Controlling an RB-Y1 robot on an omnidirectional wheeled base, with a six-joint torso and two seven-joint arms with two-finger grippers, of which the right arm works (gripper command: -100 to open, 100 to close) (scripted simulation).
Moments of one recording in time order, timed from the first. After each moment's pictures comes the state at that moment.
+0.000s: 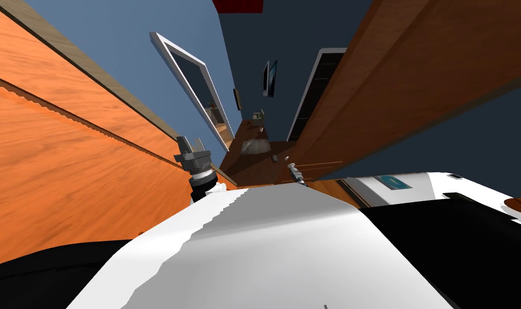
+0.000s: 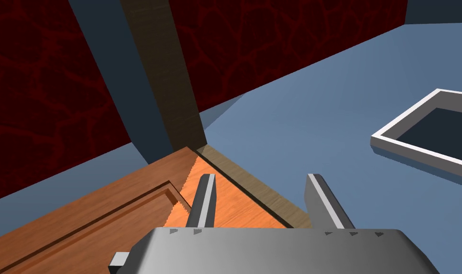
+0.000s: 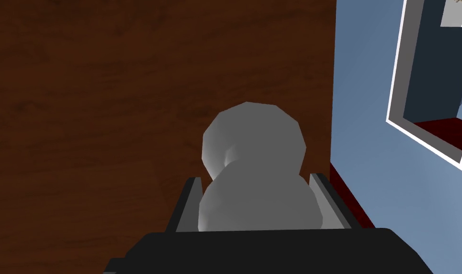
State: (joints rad) arm 0.17 -0.25 -0.30 -0.77 0.34 -1.00 0.99
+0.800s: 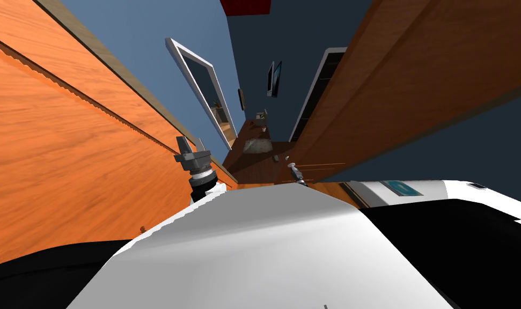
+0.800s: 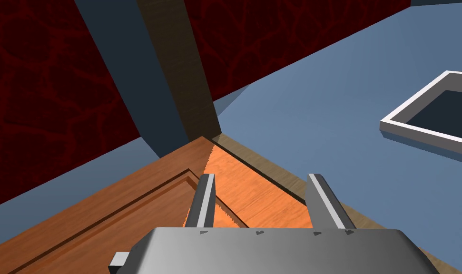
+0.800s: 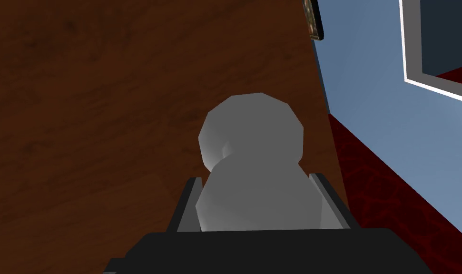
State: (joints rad) arm 0.16 -0.25 -0.29 -0.77 0.28 -0.99 0.79
